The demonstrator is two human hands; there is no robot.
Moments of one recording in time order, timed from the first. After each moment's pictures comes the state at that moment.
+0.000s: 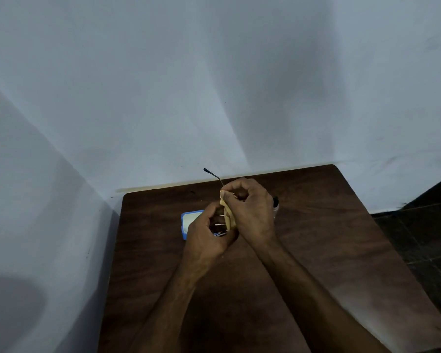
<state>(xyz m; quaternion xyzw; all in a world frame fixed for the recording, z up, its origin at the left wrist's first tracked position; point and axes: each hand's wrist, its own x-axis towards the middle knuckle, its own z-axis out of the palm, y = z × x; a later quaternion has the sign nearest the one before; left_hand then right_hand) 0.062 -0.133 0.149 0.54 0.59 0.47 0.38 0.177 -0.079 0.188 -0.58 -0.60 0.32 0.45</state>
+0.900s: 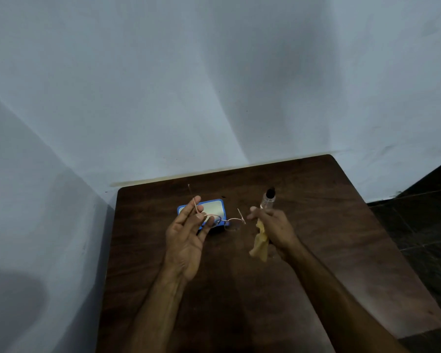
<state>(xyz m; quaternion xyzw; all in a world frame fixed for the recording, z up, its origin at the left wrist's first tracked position) 0.043 -0.138 0.122 0.13 0.41 0.67 0.61 0.252 -0.079 0.097 -0.63 -0.42 0.57 0.34</state>
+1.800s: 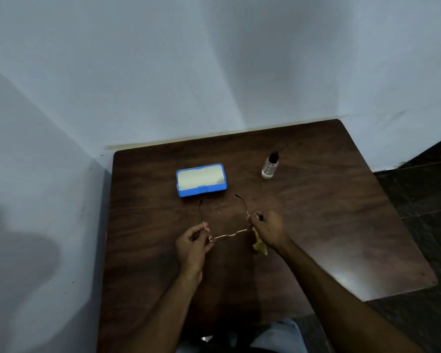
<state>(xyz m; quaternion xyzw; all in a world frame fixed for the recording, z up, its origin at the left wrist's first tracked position) 0.059 -0.207 -0.015 0.11 0.67 0.52 0.52 0.261 -0.124 -0.019 -0.67 -0.59 0.43 0.15</state>
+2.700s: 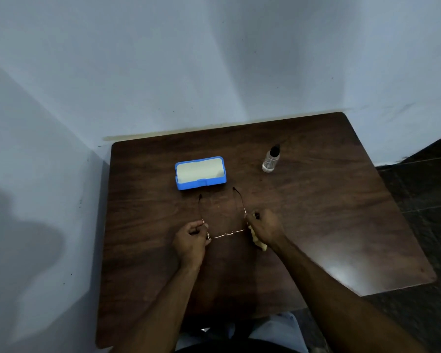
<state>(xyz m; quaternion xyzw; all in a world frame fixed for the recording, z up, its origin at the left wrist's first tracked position) 0.055 -0.204 -0.053 0.18 0.75 0.48 0.43 0.257 -0.129 -0.033 -0.68 -0.60 0.41 0.10</state>
